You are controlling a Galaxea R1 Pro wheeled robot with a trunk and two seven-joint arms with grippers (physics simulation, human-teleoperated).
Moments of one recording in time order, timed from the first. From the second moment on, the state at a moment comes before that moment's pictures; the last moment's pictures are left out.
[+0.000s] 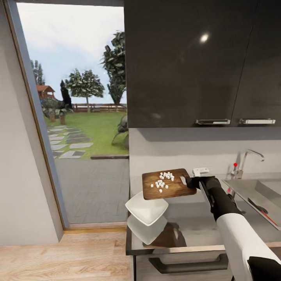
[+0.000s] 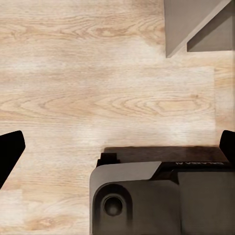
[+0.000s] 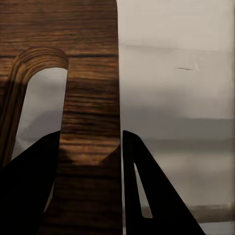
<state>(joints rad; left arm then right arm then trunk) -0.33 0.00 -0.41 0.07 0.42 -0.10 -0.03 -0.83 -0.06 -0.09 -0.85 0.23 0.68 0.16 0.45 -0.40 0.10</state>
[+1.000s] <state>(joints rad) -0.33 -0.01 -0.41 0.07 0.42 -0.10 -0.03 -0.83 -0.04 -0.04 -0.97 0.56 0.77 0.16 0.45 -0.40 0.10</state>
